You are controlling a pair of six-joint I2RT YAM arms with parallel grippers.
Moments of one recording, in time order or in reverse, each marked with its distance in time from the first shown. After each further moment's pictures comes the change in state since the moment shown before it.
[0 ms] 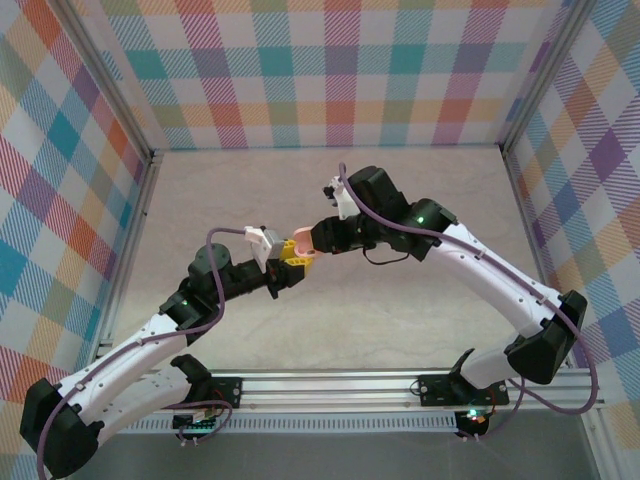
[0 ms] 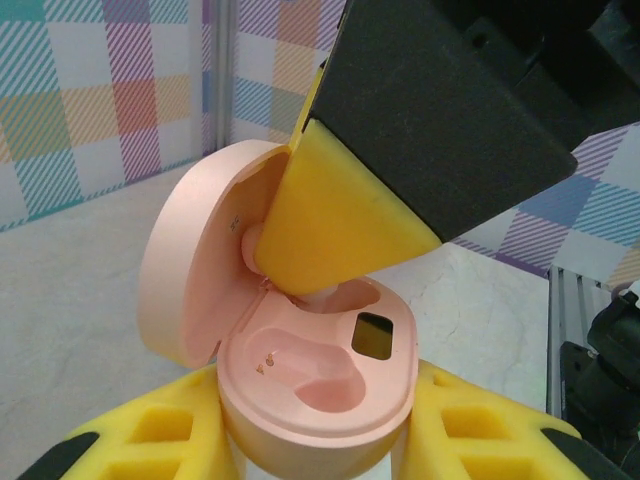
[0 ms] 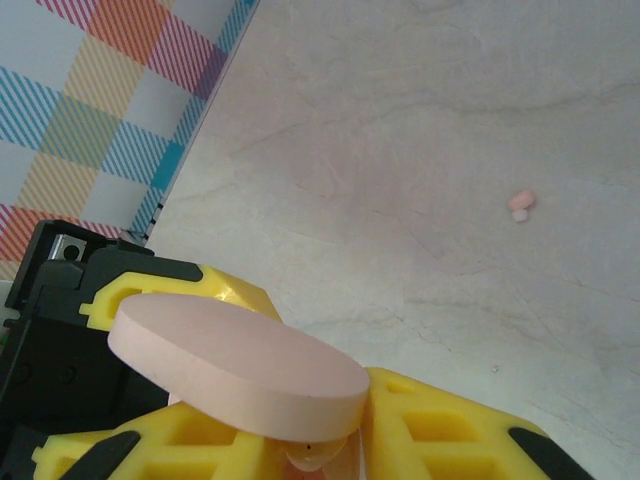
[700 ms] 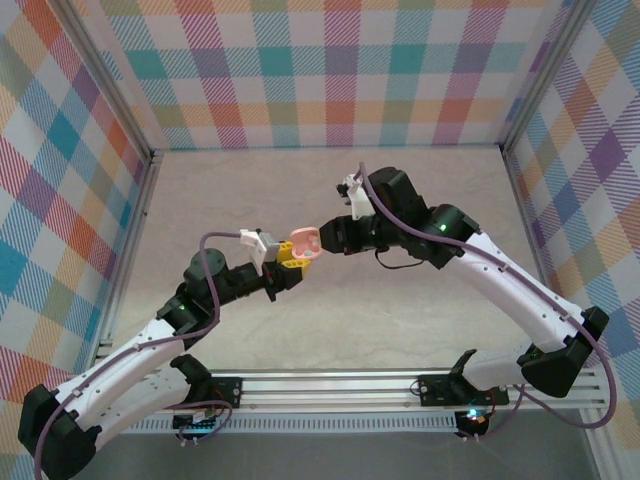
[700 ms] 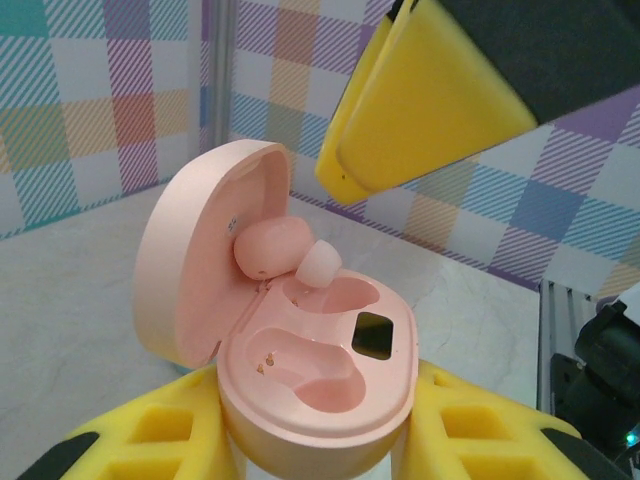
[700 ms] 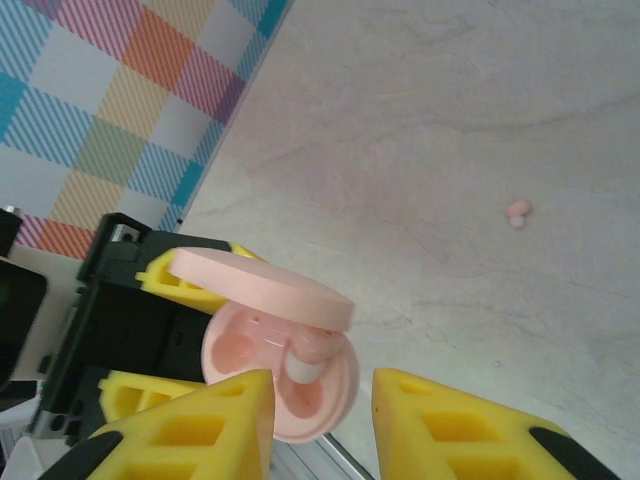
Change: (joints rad) left arm 0.000 -0.036 -0.031 0.029 0.001 -0.020; right arm 0.002 -0.096 -0.014 -0.010 0.014 0.026
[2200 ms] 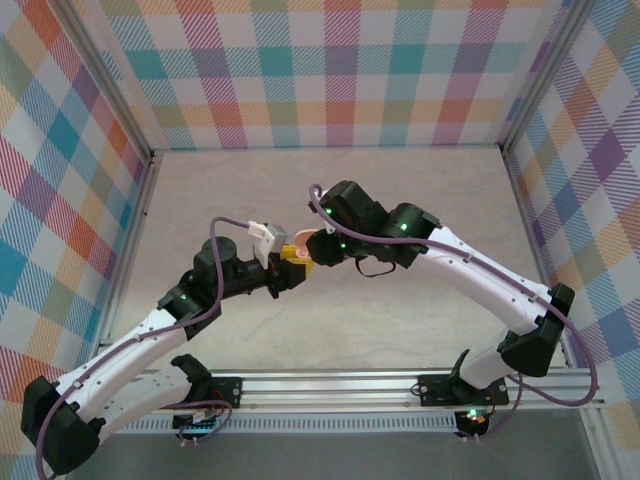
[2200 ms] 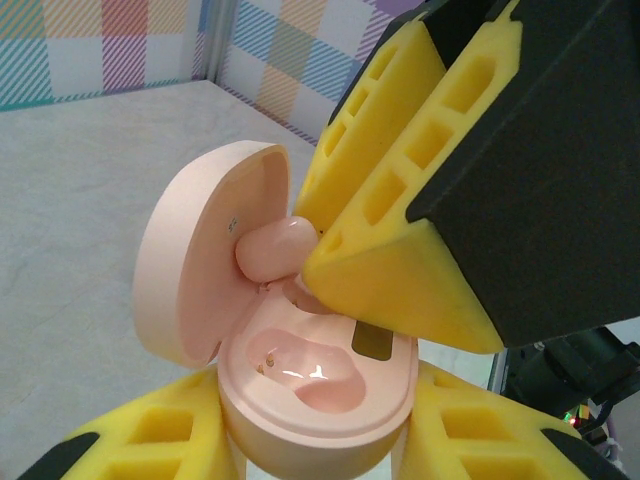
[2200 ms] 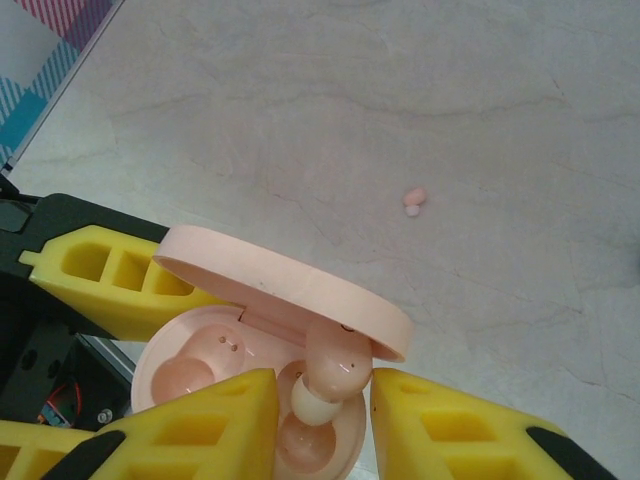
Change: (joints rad) left arm 0.000 0.061 0.106 -0.208 0.009 -0.123; right arm 0.155 0.158 0.130 -0.167 0.310 -0.136
